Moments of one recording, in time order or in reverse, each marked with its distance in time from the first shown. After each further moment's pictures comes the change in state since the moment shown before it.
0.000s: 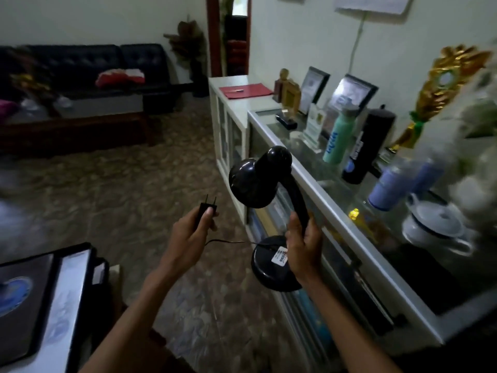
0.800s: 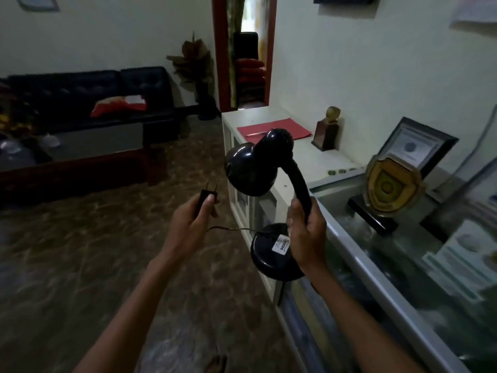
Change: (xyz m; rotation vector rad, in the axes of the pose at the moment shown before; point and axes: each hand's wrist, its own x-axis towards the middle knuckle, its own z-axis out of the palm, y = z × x) left_hand 0.549 -0.138 -0.055 0.051 0.023 0.115; right_hand 0.422 0.082 0.358 0.210 -0.067 -0.043
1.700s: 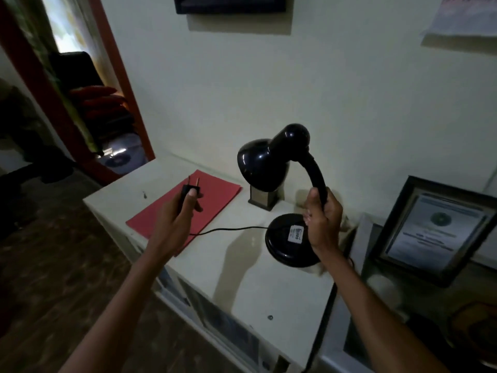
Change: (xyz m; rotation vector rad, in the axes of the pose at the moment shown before) left_hand 0.512 -0.061 0.204 -0.130 -0.434 0.284; right_hand 0.402 0.139 -0.018 -0.153 0.605 -0.120
